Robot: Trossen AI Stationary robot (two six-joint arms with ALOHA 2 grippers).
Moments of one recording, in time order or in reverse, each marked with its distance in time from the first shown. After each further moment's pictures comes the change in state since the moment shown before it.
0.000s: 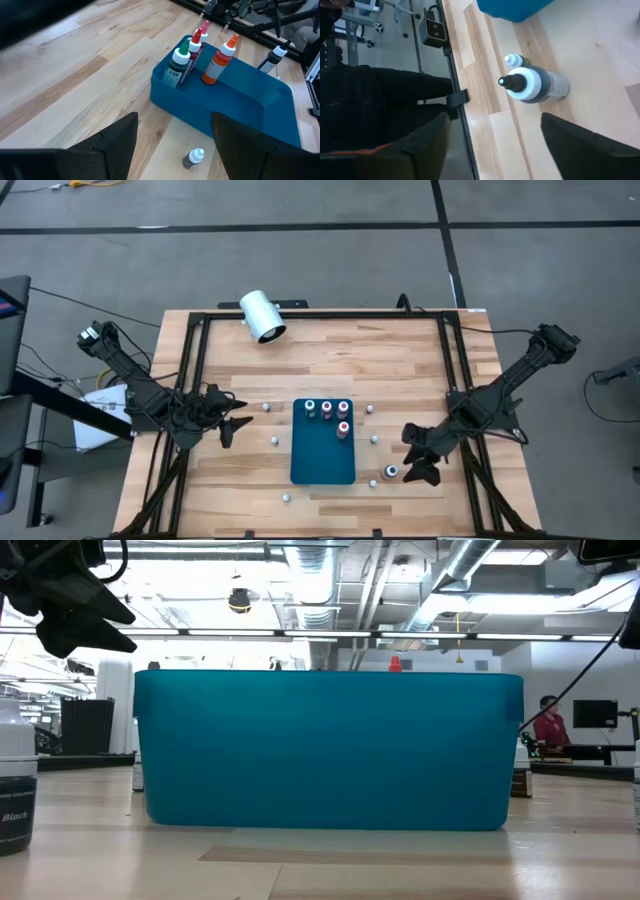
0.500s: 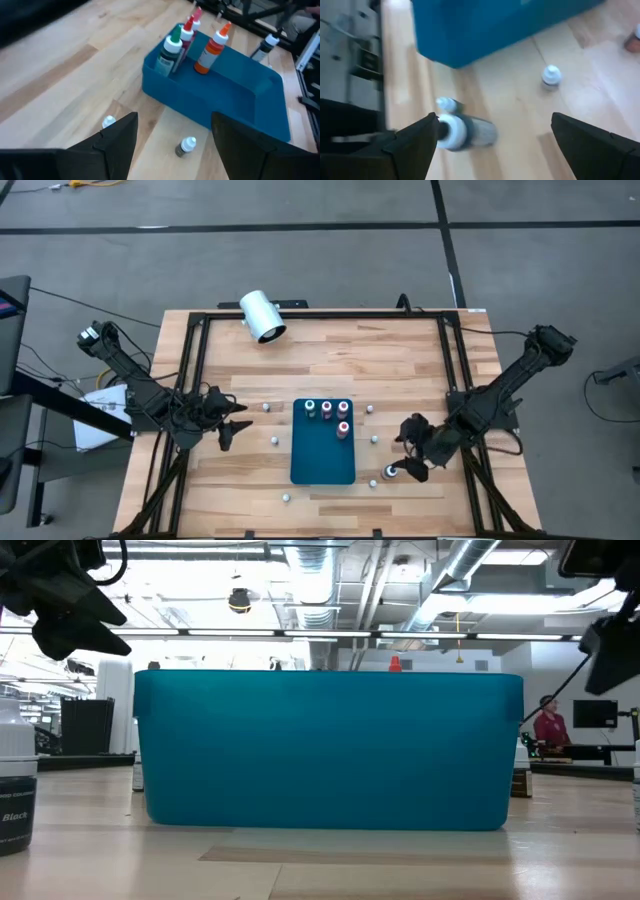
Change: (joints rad) left arm 0.000 0.000 0.000 0.002 0.068 0.000; right arm 0.056 0.078 0.000 -0.084 0.380 -0.126
